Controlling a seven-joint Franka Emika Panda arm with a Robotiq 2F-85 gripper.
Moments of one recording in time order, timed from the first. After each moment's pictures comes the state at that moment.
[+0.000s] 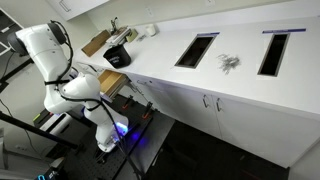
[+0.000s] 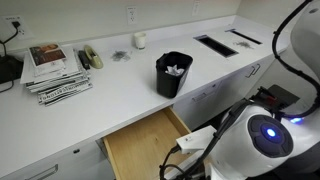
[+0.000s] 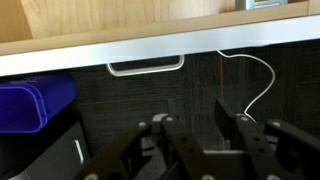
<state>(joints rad) 0.89 0.60 0.49 -2.06 -0.64 2.63 -1.13</state>
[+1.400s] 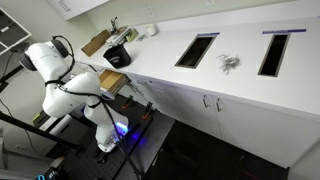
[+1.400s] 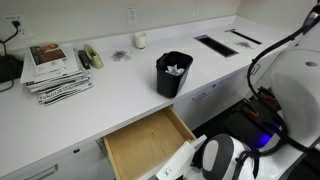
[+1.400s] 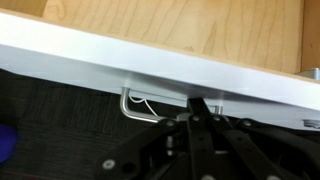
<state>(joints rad) 1.19 0.85 0.25 -1.72 -1.08 2.34 -1.11</state>
